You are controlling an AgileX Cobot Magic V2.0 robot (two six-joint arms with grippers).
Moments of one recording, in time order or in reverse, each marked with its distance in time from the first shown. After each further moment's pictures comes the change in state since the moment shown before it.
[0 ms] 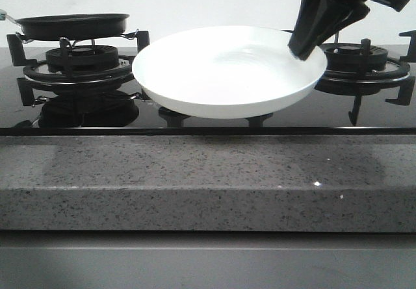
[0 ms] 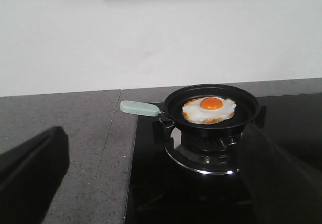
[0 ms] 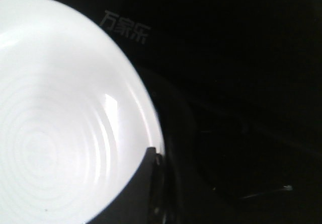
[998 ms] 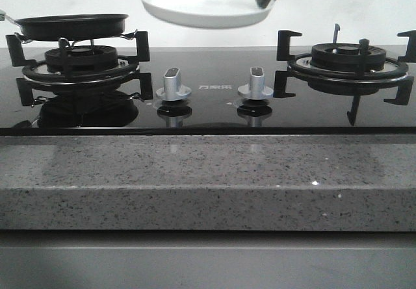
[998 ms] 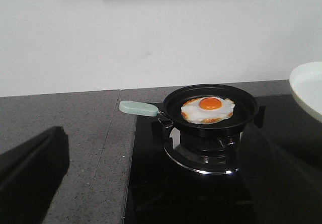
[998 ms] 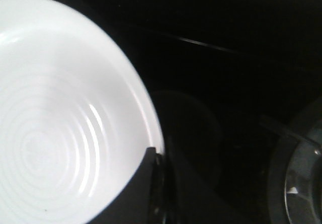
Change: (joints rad) left arm 0.000 0.000 0.000 0.000 0.002 0.000; right arm -0.109 0.572 -1.020 0.047 0.383 0.112
